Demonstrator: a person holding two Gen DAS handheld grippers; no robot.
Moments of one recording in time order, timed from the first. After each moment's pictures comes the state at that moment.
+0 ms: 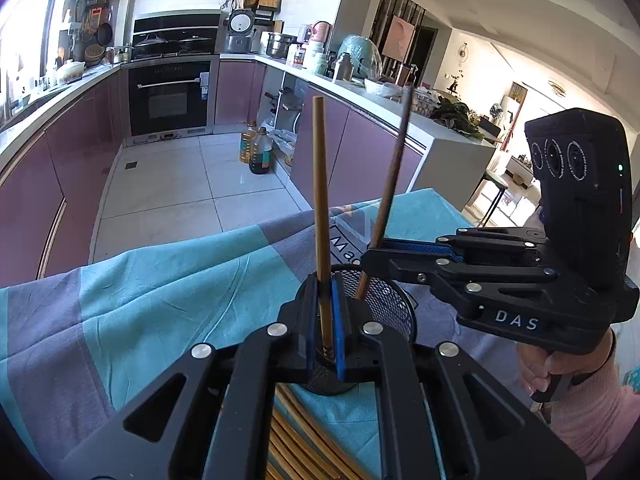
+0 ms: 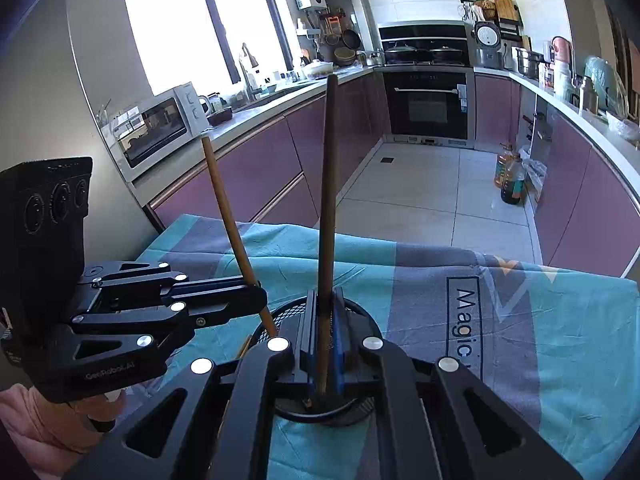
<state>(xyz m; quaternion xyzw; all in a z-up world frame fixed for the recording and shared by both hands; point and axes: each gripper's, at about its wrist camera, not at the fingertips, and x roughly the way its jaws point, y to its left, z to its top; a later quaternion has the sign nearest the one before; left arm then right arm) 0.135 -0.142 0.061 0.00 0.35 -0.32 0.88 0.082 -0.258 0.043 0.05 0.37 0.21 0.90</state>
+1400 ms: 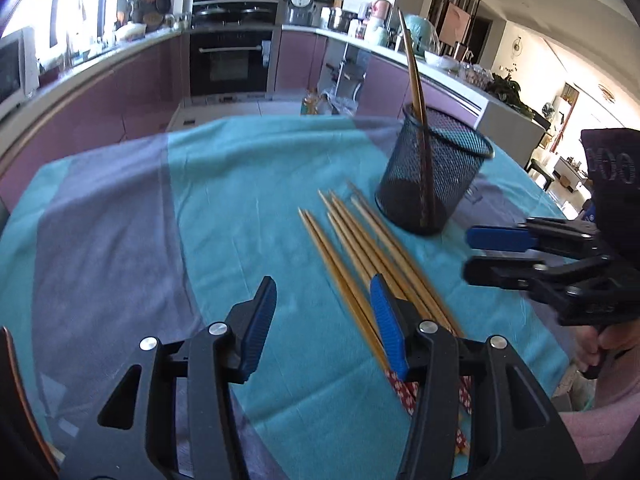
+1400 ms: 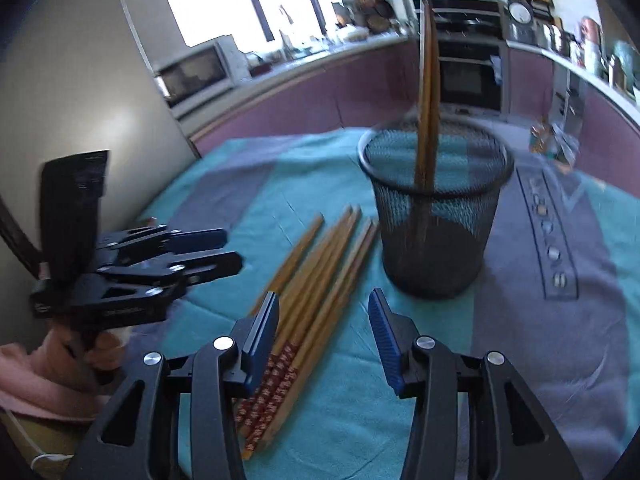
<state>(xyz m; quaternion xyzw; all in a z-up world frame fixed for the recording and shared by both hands) 0.045 -0.022 -0.048 0.00 0.40 -0.22 0.89 0.003 -0.220 -0.038 0.05 0.43 0.26 0.86</state>
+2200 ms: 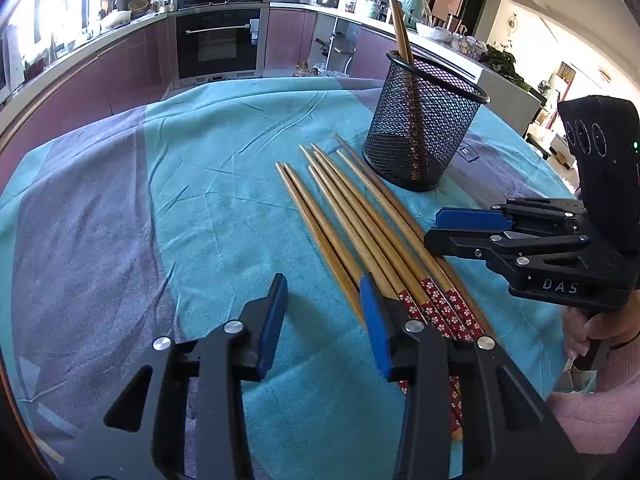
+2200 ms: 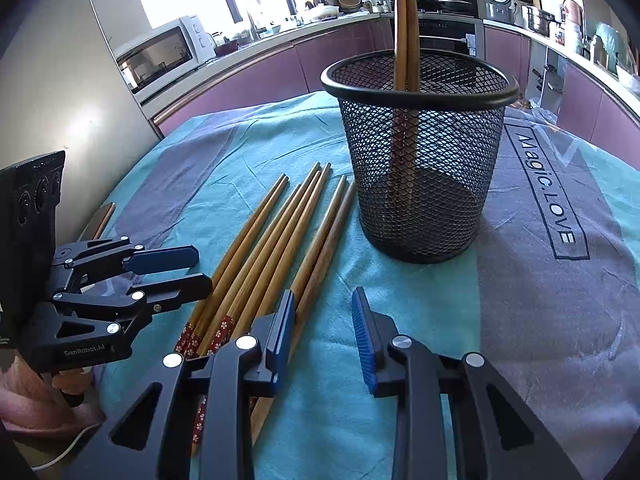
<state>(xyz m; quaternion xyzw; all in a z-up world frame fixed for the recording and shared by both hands) 0.037 -0.040 -0.089 0.02 0.44 -0.23 0.87 0.003 -0.205 -0.064 0.02 0.45 0.20 0.87</state>
